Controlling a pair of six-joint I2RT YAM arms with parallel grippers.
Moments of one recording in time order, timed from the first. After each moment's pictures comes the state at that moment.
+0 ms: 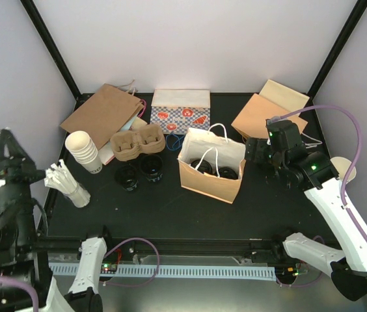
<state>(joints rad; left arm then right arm) 0.25 0.63 1.80 -0.86 -0.07 -0.50 0.48 1.01 1.24 -0.99 0.24 0.43</state>
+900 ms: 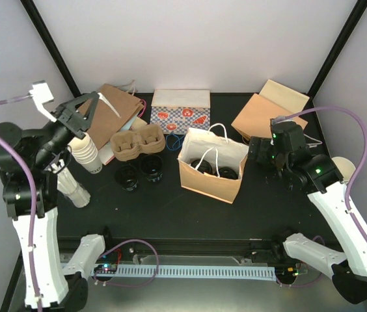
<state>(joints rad) 0.16 0.84 1.47 -0.39 0.74 -0.80 0.48 0.98 1.25 -0.99 0.28 0.43</state>
